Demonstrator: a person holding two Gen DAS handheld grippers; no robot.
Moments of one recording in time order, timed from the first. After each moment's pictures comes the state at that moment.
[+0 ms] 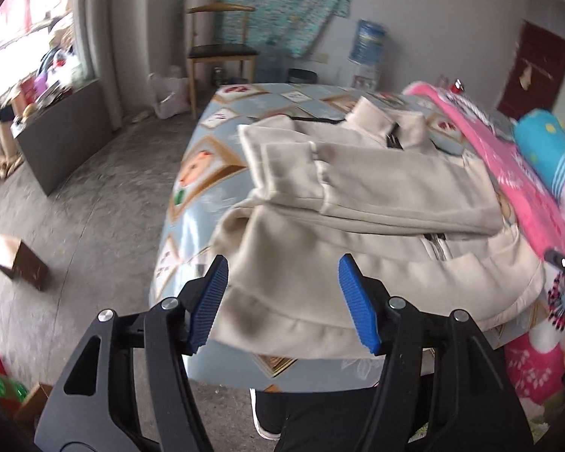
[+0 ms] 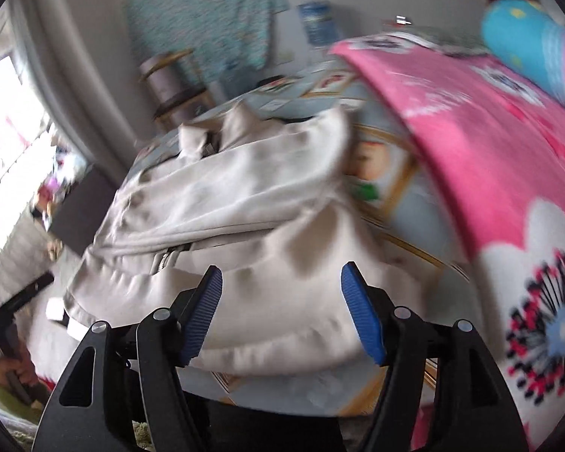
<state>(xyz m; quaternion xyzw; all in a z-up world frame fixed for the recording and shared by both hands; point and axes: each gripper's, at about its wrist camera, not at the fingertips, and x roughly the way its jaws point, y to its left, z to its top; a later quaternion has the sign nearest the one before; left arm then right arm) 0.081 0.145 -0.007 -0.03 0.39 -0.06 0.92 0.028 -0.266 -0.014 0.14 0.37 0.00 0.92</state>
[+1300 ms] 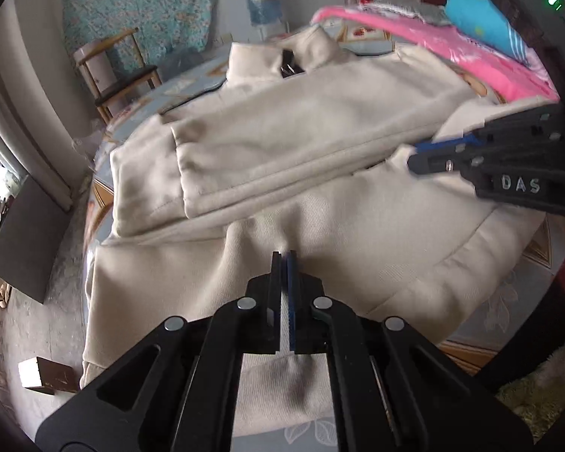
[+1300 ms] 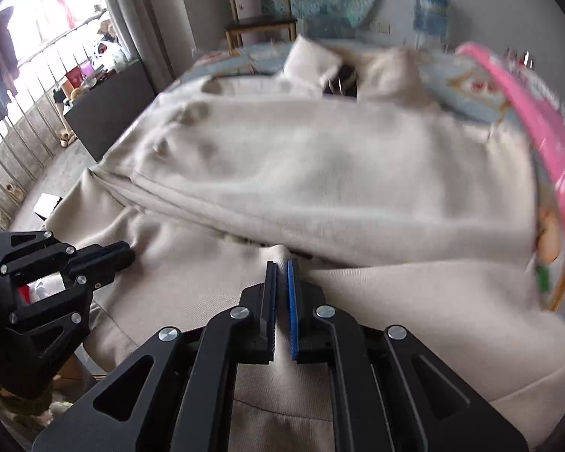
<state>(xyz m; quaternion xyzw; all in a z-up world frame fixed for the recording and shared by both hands) 0.114 0.037 -0.072 0.17 0.40 -0.17 0.88 0.131 -0.146 -0.056 0.04 0.45 0.10 0.89</state>
